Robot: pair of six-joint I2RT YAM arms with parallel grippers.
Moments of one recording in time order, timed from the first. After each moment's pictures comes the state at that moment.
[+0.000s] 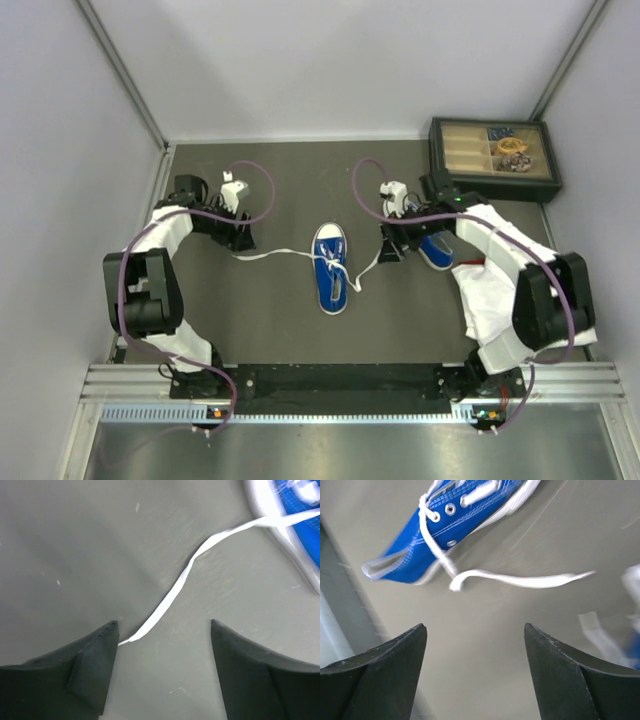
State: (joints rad) left arm 0.09 1.64 1.10 -0.61 0.64 0.53; right arm 0.35 1.59 1.14 -0.67 -0.68 -0.26
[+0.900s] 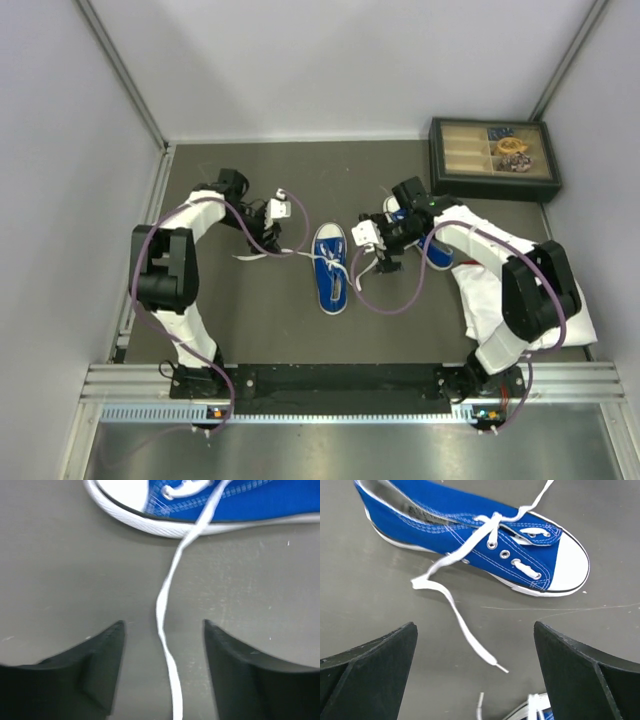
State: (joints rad) left arm -0.10 1.80 1.27 -0.79 0.84 1.31; right arm 0.47 1.61 1.16 -0.69 -0.76 -1.37
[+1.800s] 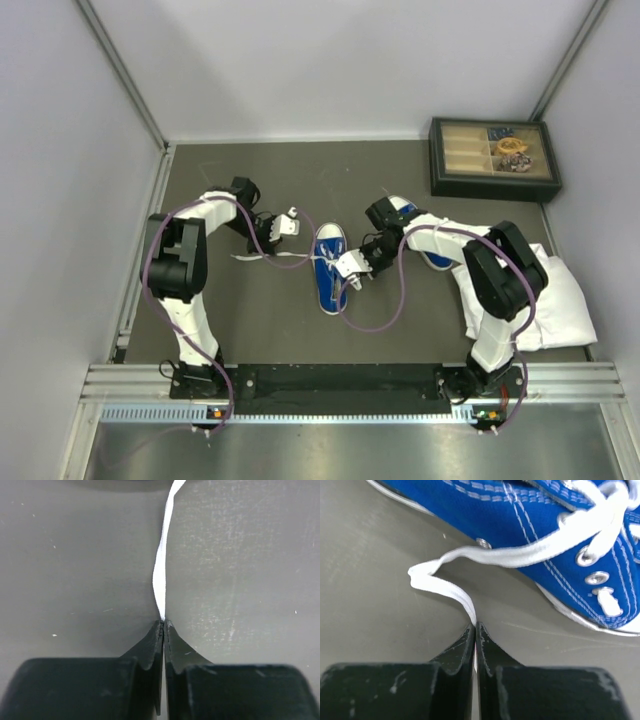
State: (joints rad) left arm -0.15 1.93 1.28 -0.83 0.62 1.42; right arm 0.60 1.82 1.12 -0.59 -0.49 -1.57
